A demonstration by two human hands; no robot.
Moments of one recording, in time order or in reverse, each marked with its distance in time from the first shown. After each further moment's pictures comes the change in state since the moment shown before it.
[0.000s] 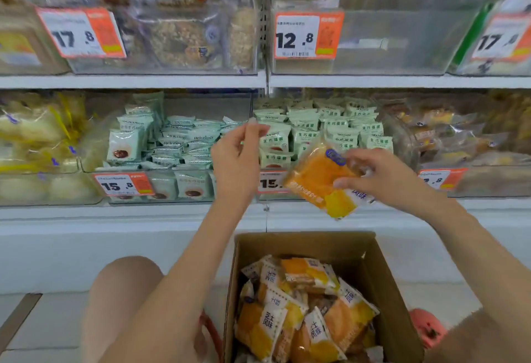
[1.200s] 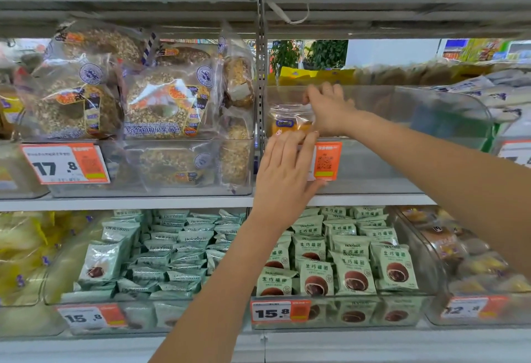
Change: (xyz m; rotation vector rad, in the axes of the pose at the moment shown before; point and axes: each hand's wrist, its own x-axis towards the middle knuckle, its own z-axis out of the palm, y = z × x) left_hand 0.160 0.018 0.104 0.874 0.021 0.943; right_hand 0.287 -0.069 -0.122 -0.691 0.206 0.022
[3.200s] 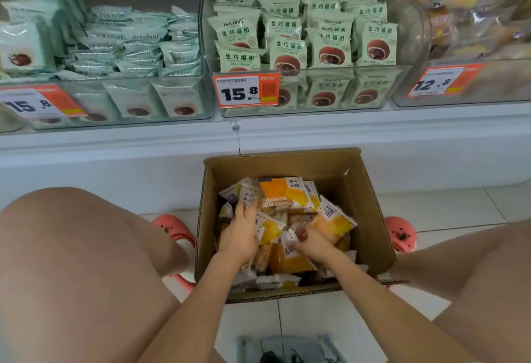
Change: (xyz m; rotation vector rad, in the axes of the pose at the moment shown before) left_hand -0.413 0.128 -0.063 -0.347 -1.452 -0.671; right_hand -0.475 -0.015 0.354 0.713 -0.933 0.662
